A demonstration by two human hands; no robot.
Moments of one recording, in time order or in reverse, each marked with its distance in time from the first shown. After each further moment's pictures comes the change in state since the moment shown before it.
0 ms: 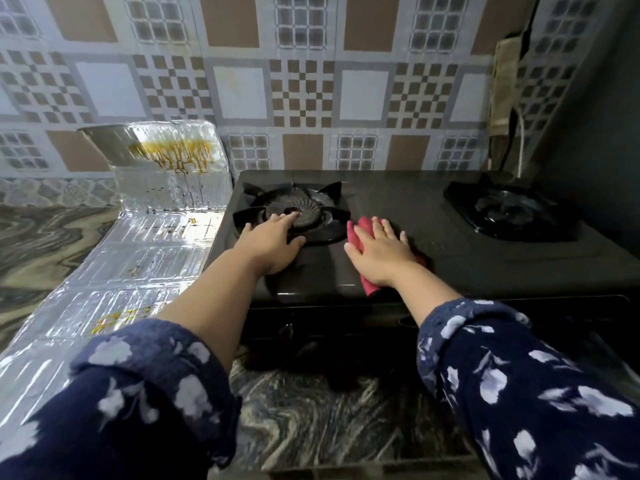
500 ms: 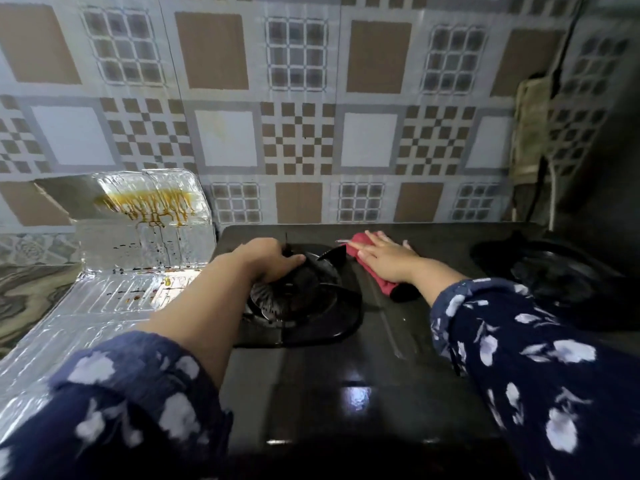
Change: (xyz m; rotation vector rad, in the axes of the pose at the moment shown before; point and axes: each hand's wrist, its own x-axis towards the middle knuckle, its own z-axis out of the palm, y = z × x) left_hand 0.156 -0.026 -0.022 0.004 -0.123 -0.093; right_hand 0.181 0.041 -0.034 0.007 -0.127 -0.134
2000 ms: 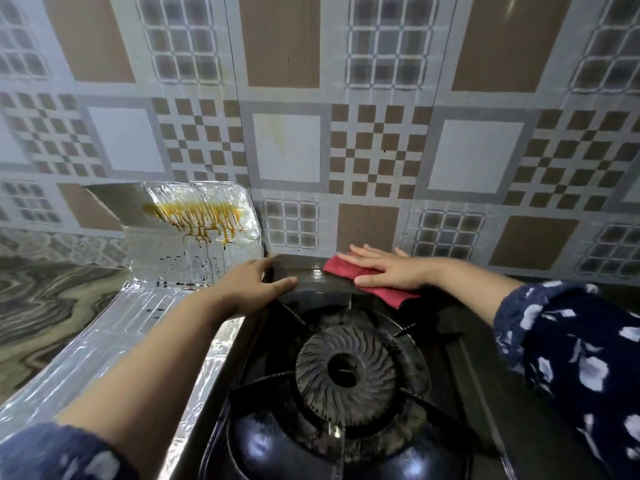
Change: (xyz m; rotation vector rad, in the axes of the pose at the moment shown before) left_hand 0.043 -0.094 -0.016 -0.309 0.076 -0.129; right_hand 0.148 -0.063 -0.020 -0.034 -0.280 -0.483
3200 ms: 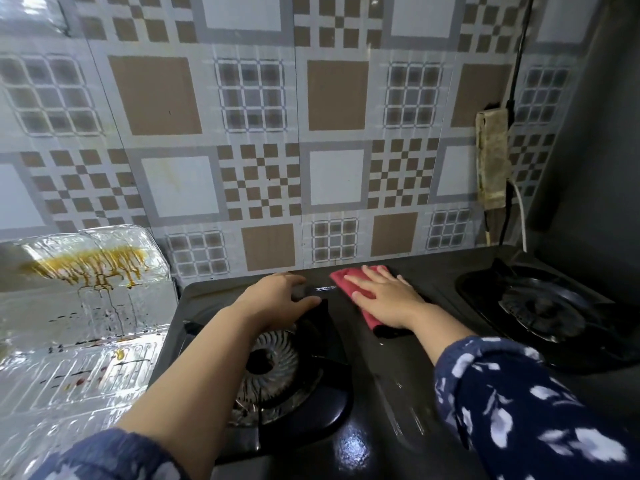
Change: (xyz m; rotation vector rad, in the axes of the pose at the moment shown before) left_hand -0.021 0.121 0.054 0.190 -0.057 0.393; right_hand -0.153 0.018 0.062 0.072 0.381 0.584
